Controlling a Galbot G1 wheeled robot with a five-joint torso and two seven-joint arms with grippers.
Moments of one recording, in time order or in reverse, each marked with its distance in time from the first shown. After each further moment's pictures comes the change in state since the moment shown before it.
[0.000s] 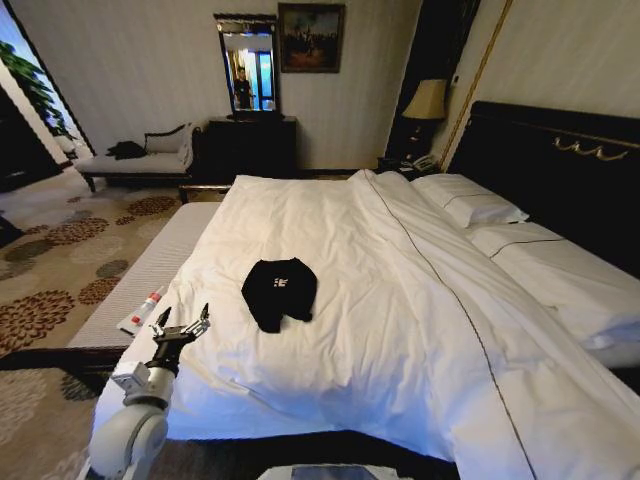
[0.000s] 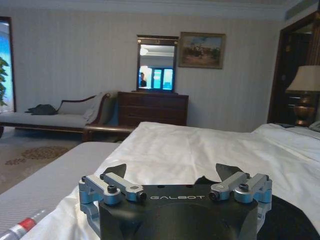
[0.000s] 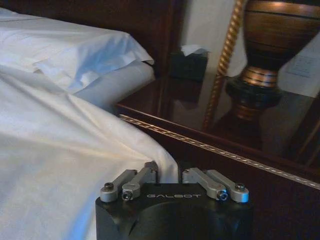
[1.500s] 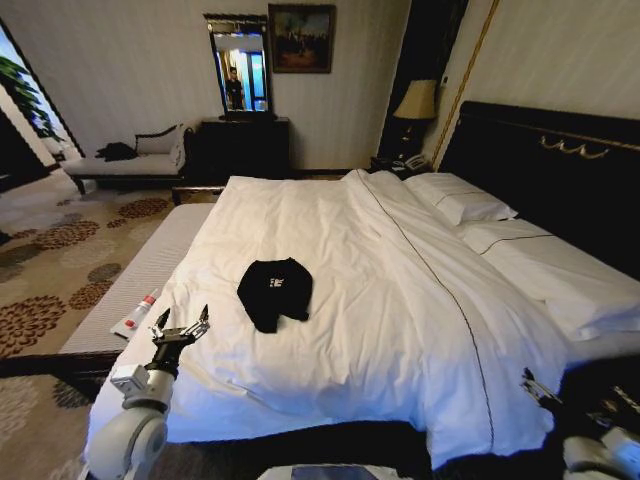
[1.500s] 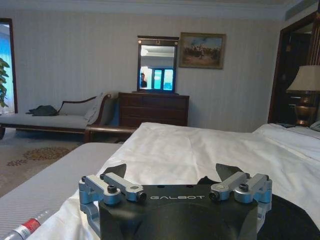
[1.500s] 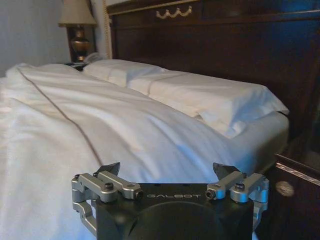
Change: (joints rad) left arm 0.016 -0.014 -0.001 -0.015 0.013 -0.004 -0.003; right arm -0.107 0.169 -0.287 0.503 -0.061 0.062 -0.077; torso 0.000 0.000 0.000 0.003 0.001
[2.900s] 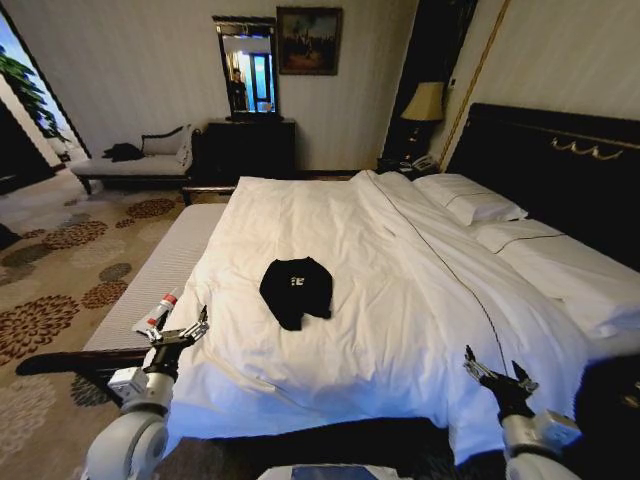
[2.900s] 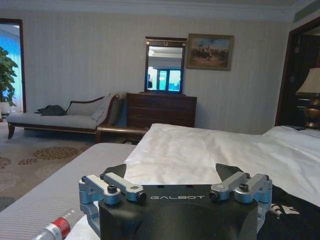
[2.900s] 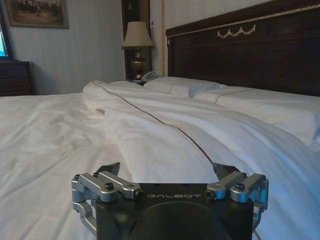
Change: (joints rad) left arm 0.020 -0.033 0.002 -0.024 0.016 0.004 -0.006; right arm -0.032 0.034 -0.210 0.055 -0.100 0.155 -0.035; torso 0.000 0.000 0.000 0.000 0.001
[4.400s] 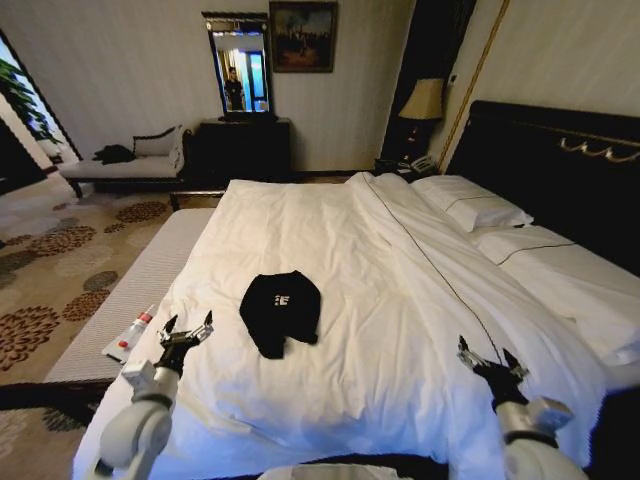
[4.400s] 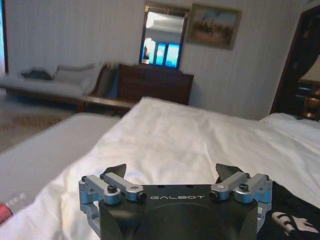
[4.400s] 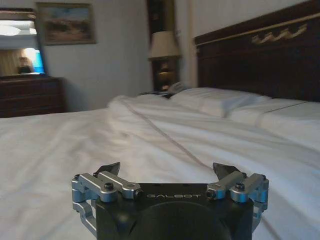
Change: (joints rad) left arm -0.180 0.150 0.037 0.216 -0.241 0.060 -0.022; right arm 0.060 -0.176 -0.046 0.050 0.161 -0.088 0.023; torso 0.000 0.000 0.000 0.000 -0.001
